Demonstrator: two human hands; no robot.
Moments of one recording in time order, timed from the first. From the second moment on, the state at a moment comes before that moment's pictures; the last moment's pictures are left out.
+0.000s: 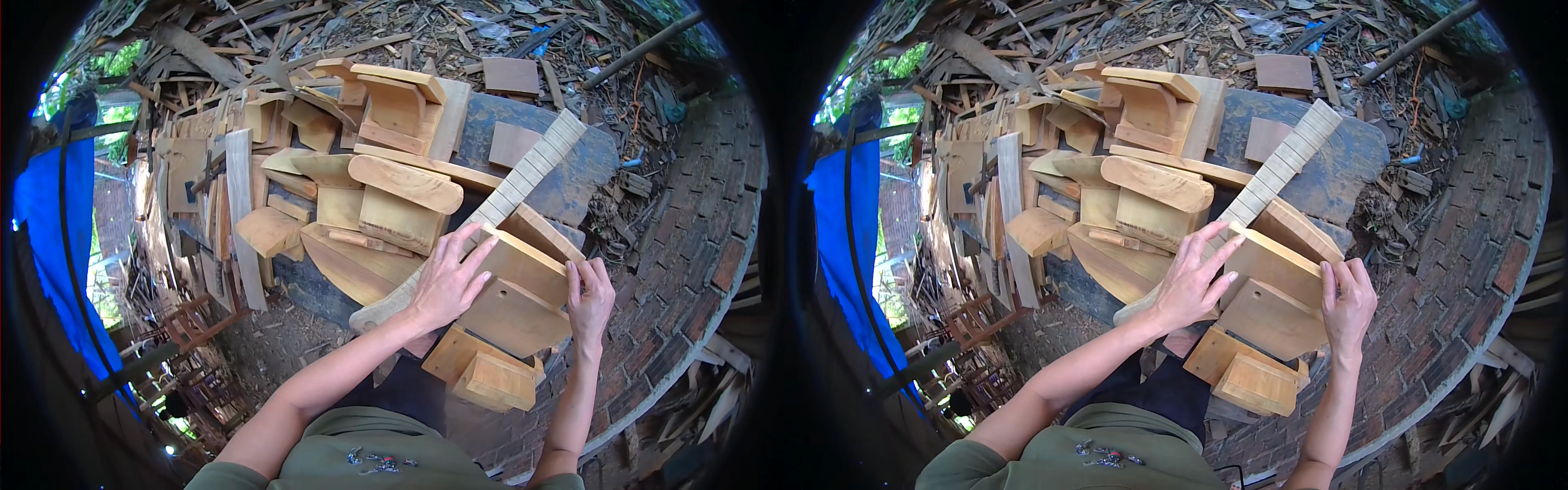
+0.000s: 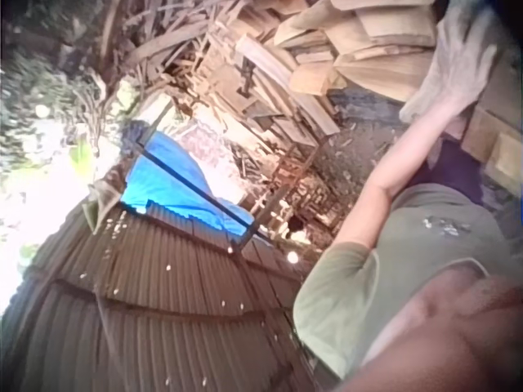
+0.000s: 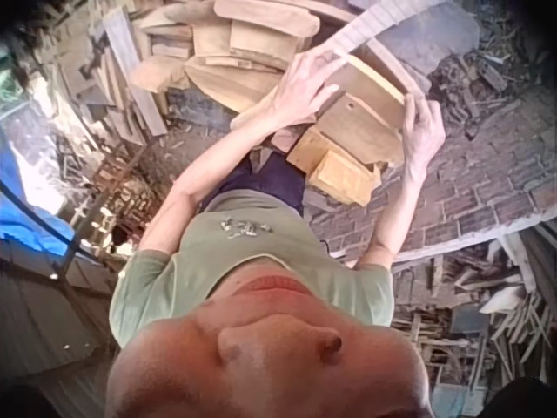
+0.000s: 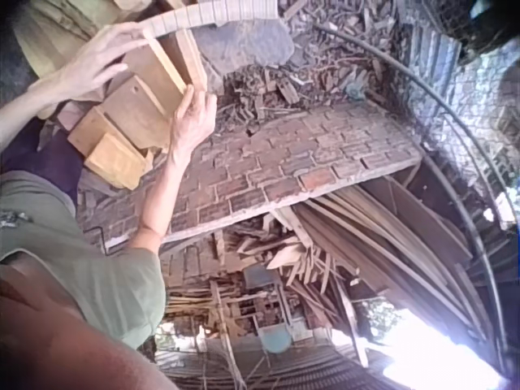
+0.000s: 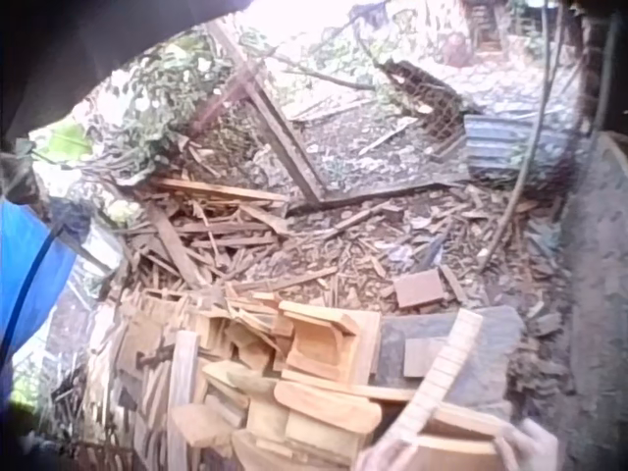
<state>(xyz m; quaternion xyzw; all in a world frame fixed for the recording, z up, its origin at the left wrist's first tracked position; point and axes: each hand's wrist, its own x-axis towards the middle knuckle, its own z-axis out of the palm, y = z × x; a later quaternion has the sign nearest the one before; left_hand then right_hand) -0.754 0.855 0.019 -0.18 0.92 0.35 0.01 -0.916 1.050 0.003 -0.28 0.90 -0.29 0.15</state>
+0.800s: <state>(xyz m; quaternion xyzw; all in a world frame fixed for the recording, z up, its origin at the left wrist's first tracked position) -0.644 0.826 0.051 -0.29 0.87 0.39 -0.07 -0.944 0.857 -0.025 -0.59 0.75 -0.17 0.25</state>
